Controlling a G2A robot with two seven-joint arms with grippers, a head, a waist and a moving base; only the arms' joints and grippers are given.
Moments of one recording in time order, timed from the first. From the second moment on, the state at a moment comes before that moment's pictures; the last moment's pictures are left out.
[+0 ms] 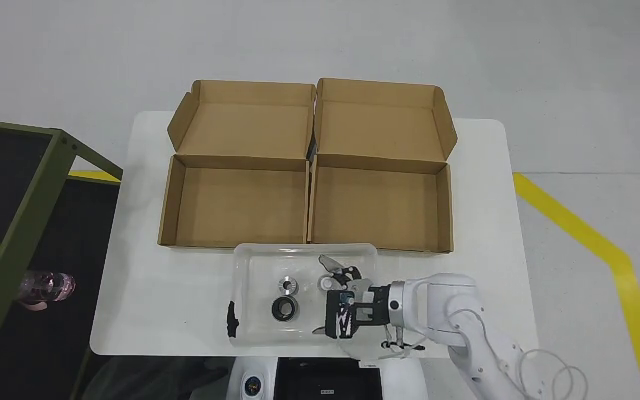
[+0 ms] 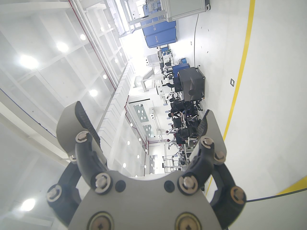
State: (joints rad) left arm -0.29 -0.19 -0.48 -1.38 1.96 -0.31 0.15; right arm -1.41 -1.18 1.10 -1.99 -1.42 -0.96 0.39
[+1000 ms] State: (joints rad) left arm -0.29 -0.19 -0.48 -1.38 1.96 -0.31 0.15; right arm -1.35 -1.17 1.04 -1.90 -1.42 -0.86 0.47
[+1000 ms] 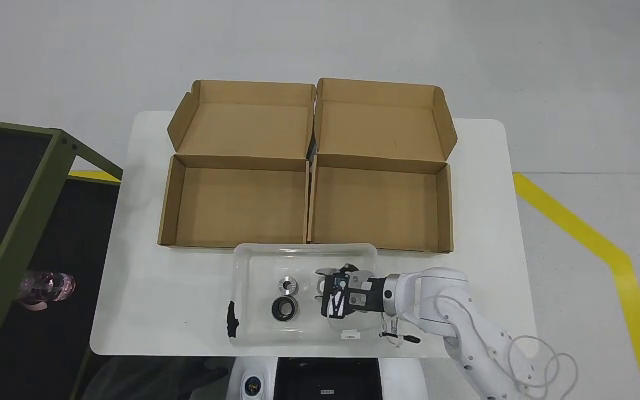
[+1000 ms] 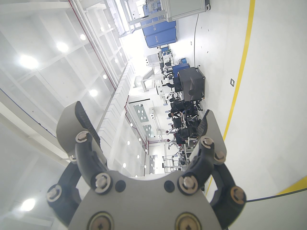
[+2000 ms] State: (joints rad) left arm -0.29 -0.19 -0.48 -1.38 1.96 -0.31 0.15; right arm -1.36 -1.15 1.09 -2.03 -1.38 -0.82 0.16
